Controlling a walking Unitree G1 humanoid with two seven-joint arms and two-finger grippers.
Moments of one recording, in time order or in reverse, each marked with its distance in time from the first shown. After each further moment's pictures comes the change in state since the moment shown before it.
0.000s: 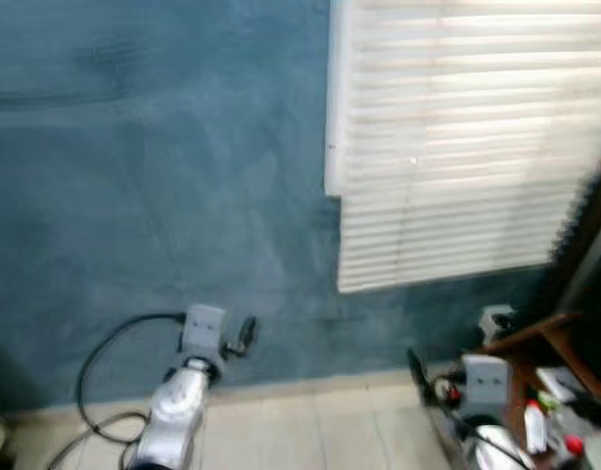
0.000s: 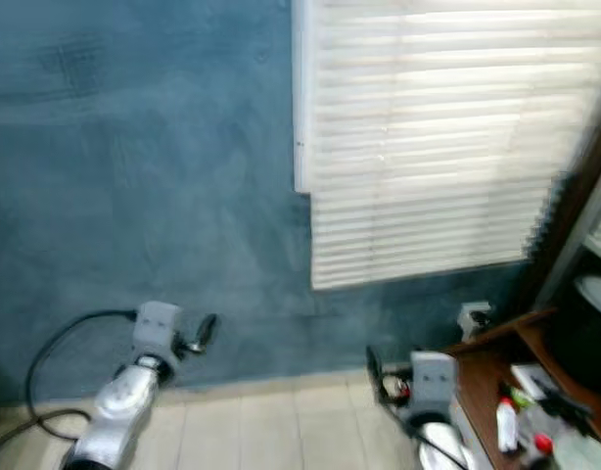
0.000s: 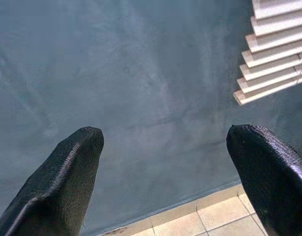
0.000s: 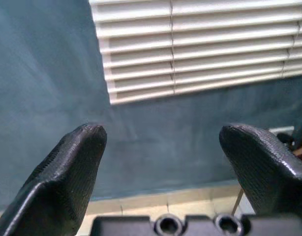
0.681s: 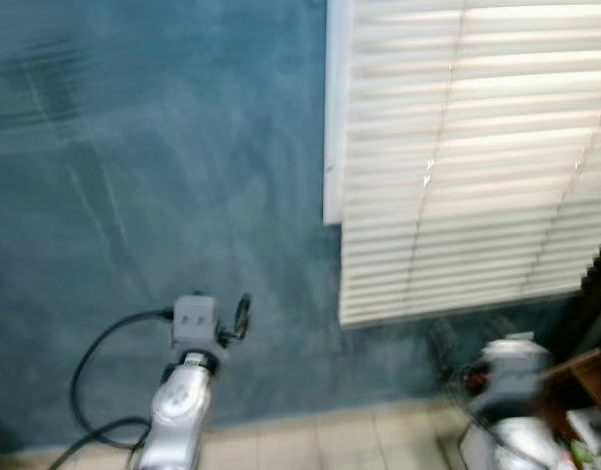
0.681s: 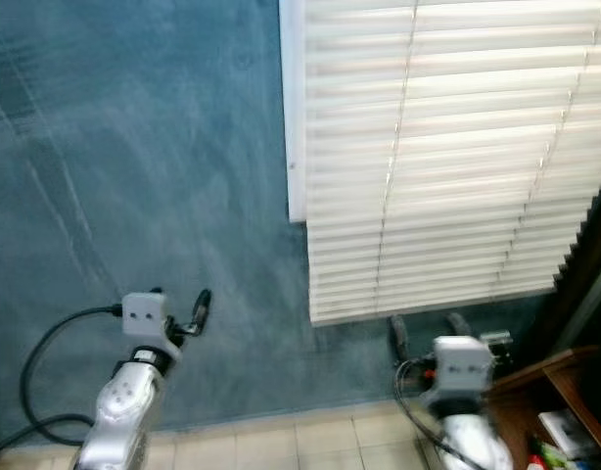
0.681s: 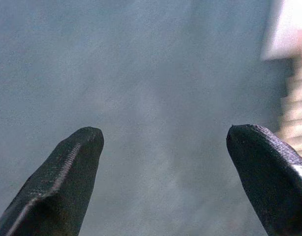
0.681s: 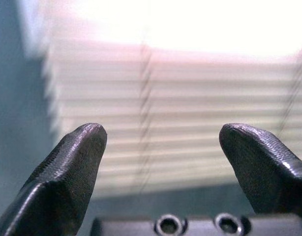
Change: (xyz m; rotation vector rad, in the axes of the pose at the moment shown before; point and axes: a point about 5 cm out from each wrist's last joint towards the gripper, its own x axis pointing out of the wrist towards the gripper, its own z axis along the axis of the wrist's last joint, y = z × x) left arm -0.009 -0.013 0.037 -0.091 -0.235 0.074; right arm -0.010 -0.020 0.064 -0.131 -0.303 -0.079
